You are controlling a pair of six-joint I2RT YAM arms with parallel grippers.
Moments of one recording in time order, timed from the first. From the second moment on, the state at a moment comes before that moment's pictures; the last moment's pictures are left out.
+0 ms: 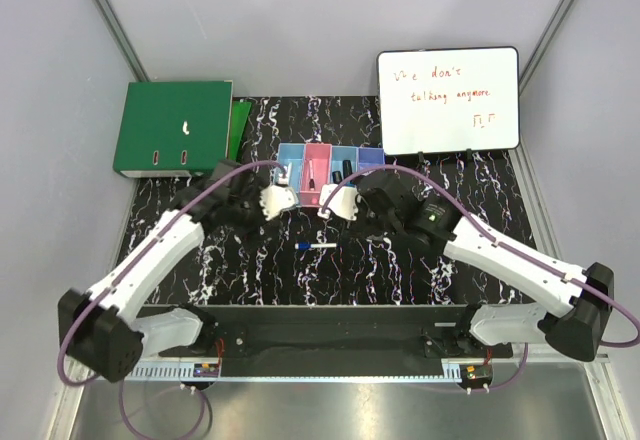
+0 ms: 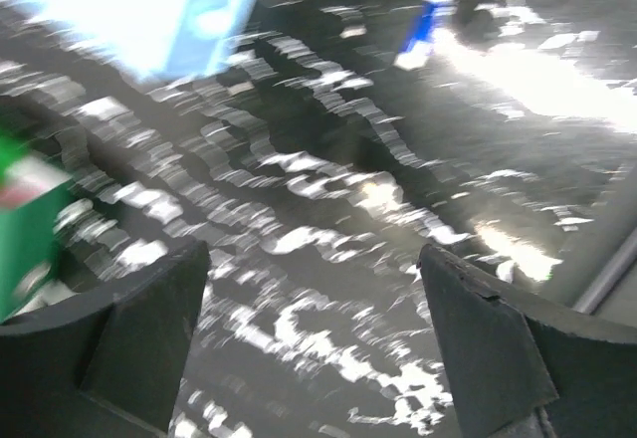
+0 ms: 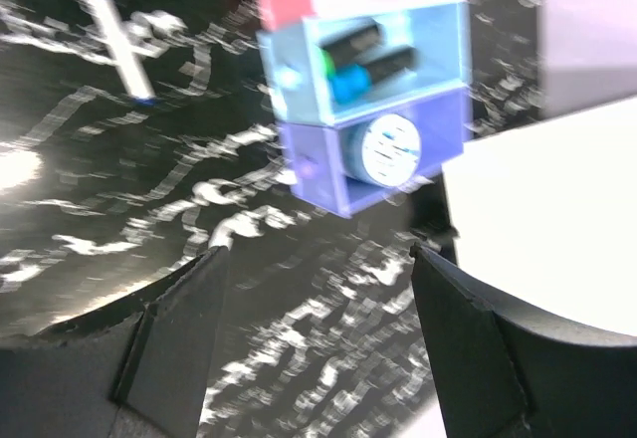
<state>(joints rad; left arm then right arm) -0.42 1.10 0.99 -0.86 0.26 0.71 0.94 1.25 1.16 -0.66 0.21 -0.64</state>
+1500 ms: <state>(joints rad) -0.74 1.67 0.95 -0.44 0.15 0.50 0.79 1.23 1.49 -0.61 0.52 -0.86</state>
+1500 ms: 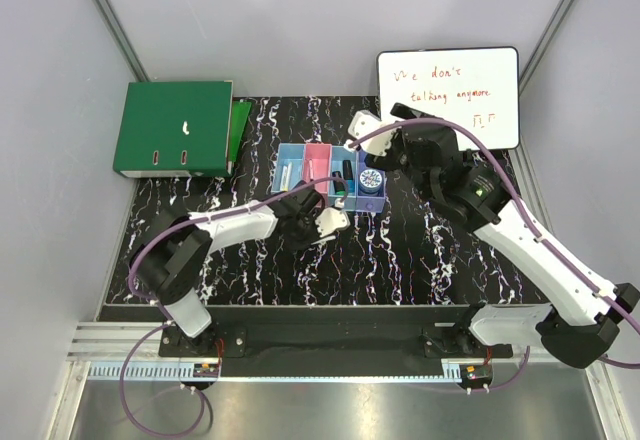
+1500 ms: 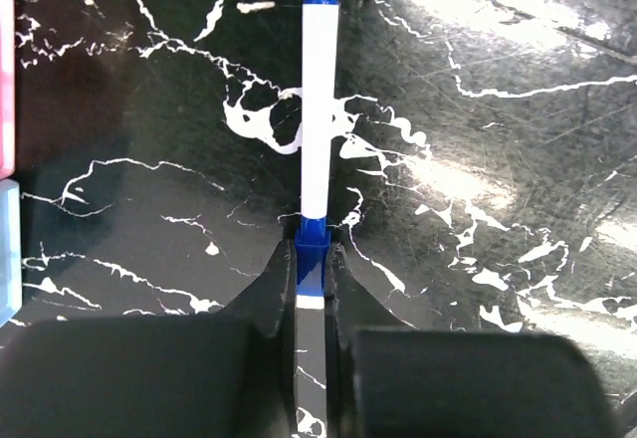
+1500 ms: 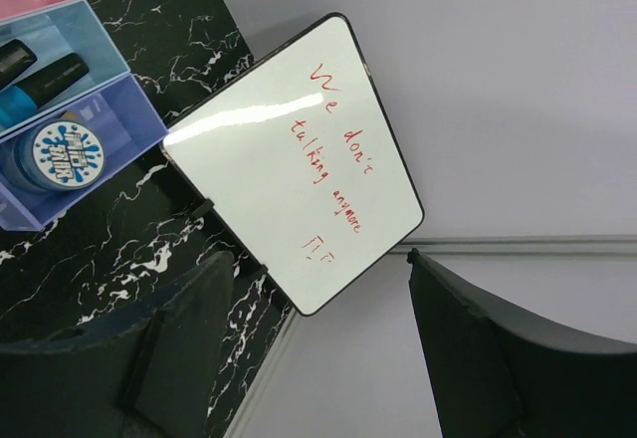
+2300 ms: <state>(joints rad) -0.70 1.49 1.31 -0.56 0.07 0.07 0.74 1.11 1.42 -0.55 0.60 -0.92</state>
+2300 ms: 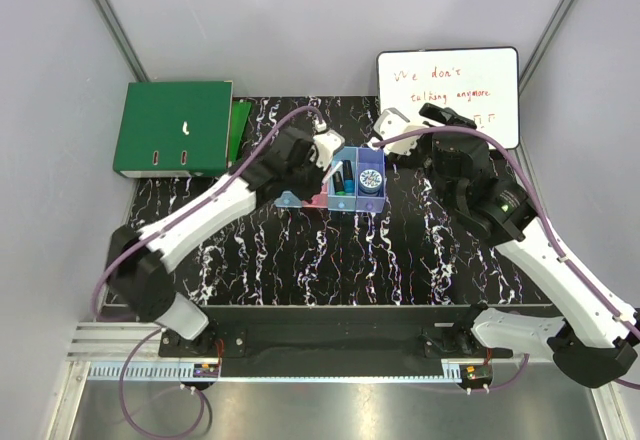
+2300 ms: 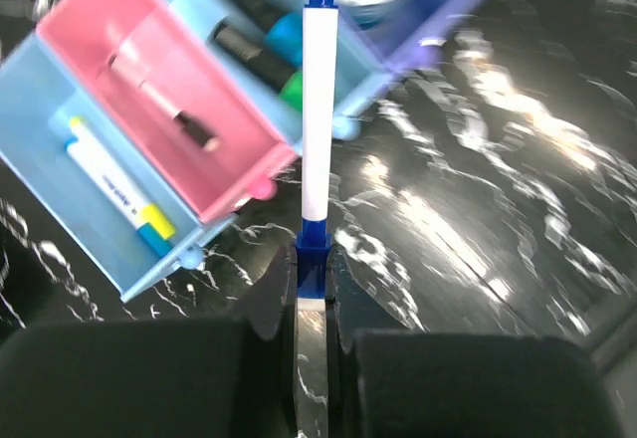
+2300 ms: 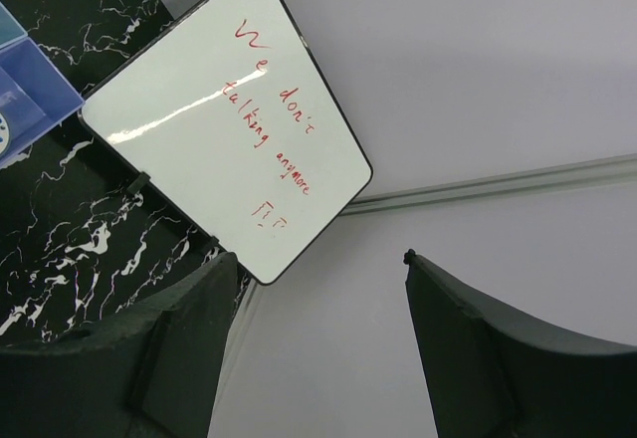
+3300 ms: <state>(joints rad) -0.58 2.00 1.61 -0.62 -0.11 -0.18 0.74 1.11 1.39 -0.54 0.62 -0.93</state>
